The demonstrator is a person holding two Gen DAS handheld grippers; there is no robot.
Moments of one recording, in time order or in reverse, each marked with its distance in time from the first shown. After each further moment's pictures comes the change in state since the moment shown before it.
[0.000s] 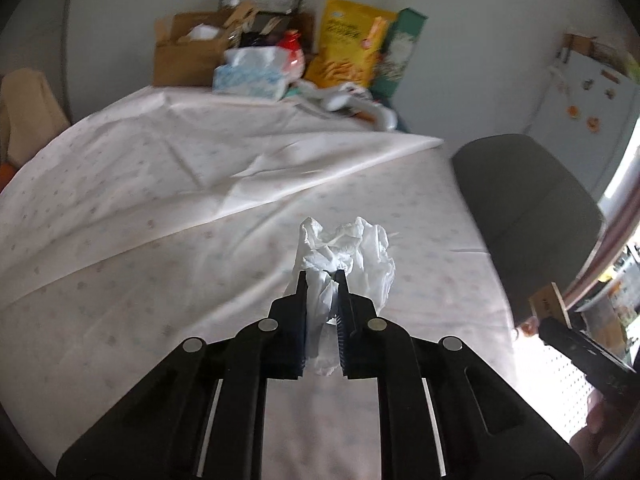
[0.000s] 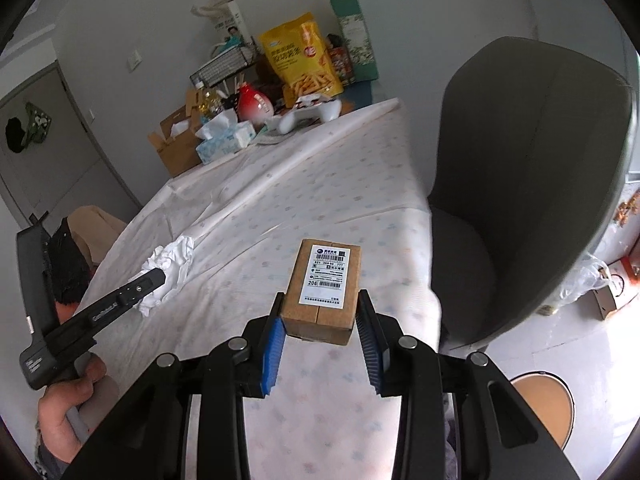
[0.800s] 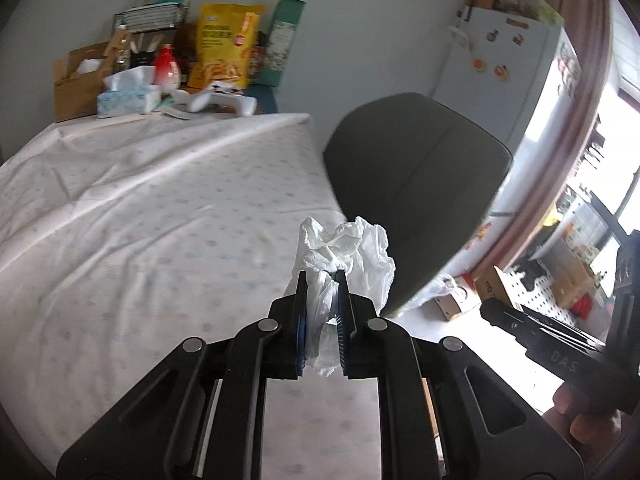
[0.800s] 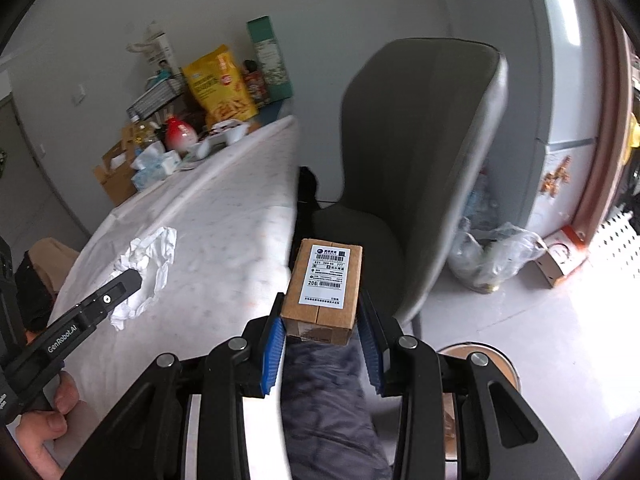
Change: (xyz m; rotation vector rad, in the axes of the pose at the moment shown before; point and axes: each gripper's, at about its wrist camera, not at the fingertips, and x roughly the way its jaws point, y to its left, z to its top) left arm -0.017 -0.134 -0.044 0.183 0.021 -0.221; right arm -0.072 -0.090 -0.032 0.121 -0.056 -0.204
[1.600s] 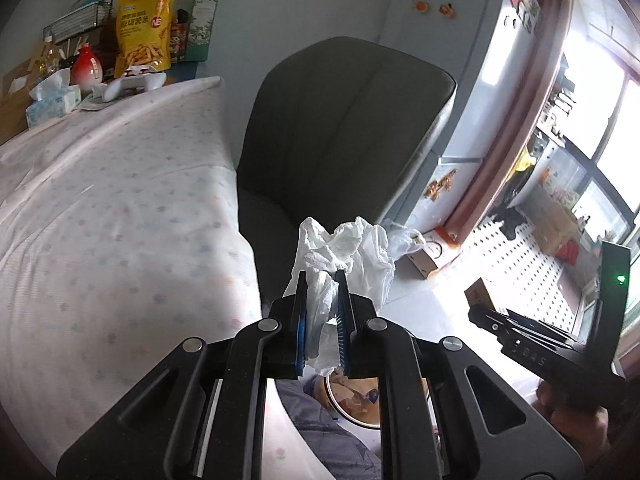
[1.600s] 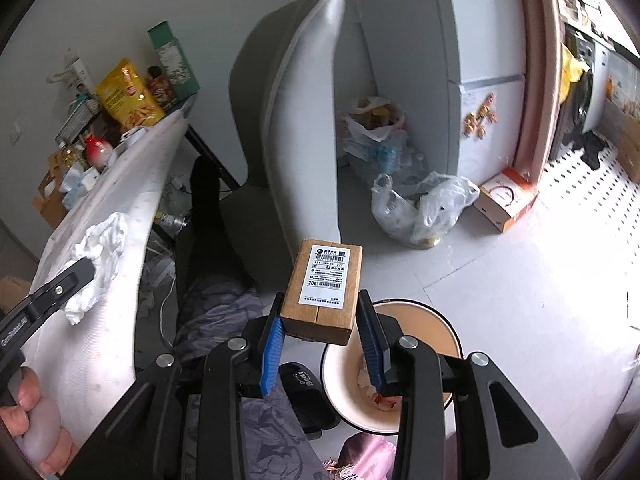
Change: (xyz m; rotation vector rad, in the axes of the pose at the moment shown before) left arm 0.052 -0.097 -0.031 0.137 0.115 -0.083; right arm 0.009 -0.137 -0.048 0.187 0.054 -0.160
